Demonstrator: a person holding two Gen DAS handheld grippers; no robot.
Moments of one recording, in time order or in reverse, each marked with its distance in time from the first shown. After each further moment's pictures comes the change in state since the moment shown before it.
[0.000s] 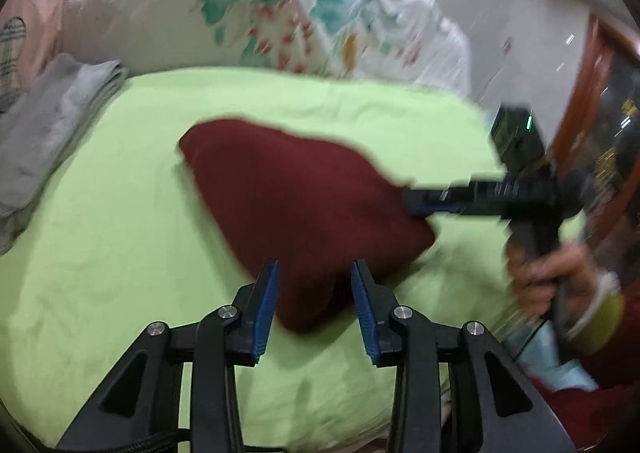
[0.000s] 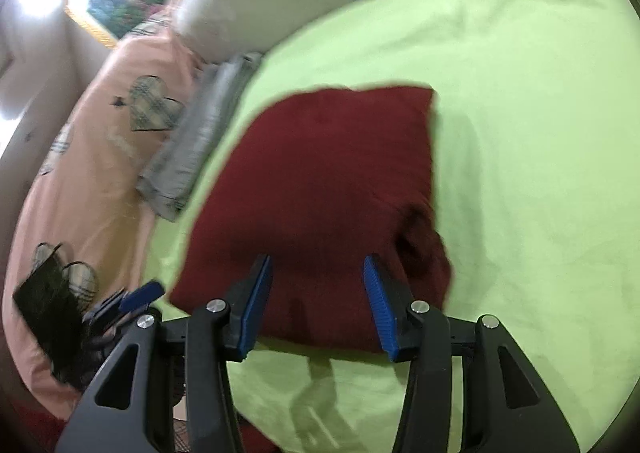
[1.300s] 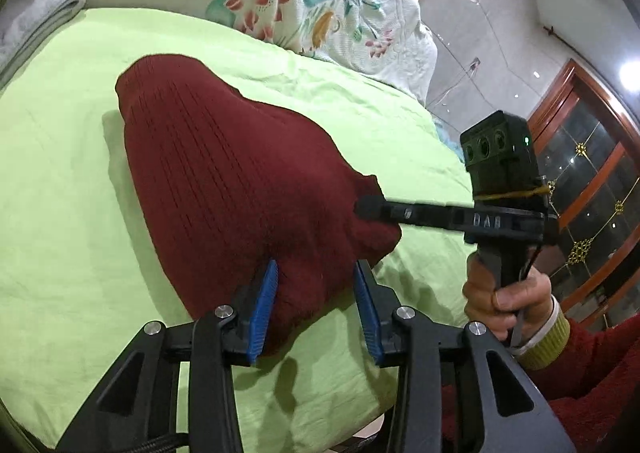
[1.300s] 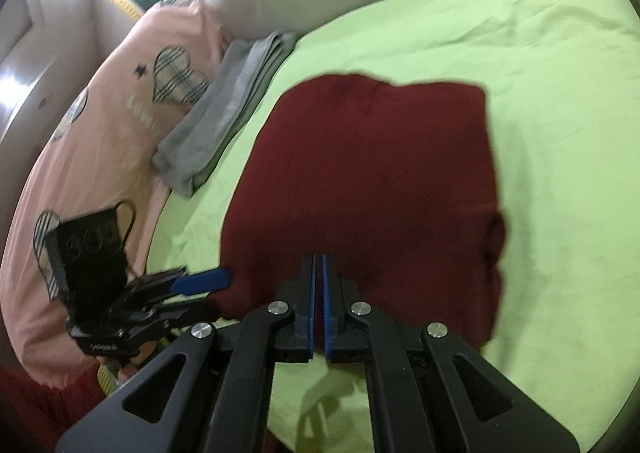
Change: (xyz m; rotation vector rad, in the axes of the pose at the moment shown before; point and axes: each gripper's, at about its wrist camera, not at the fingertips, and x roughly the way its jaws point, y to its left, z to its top) left arm 0.055 0.028 -0.010 -0.131 0.108 -0.250; right arm 0.026 0.013 -0.006 -0.090 0.083 0.032
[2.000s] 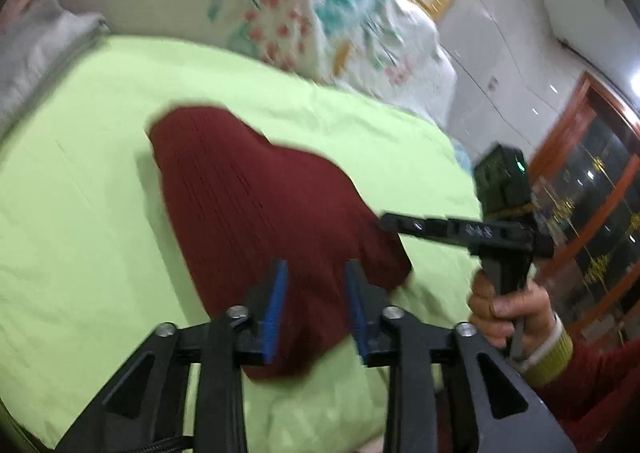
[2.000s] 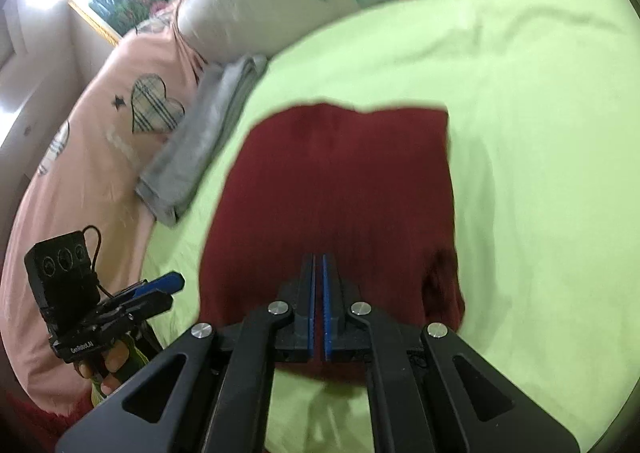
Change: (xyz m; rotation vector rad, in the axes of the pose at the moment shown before) left arm -0.026 0.000 0.031 -0.017 -0.105 0.134; right arm -0.014 -0.014 0.031 0.082 -0.083 -0.062
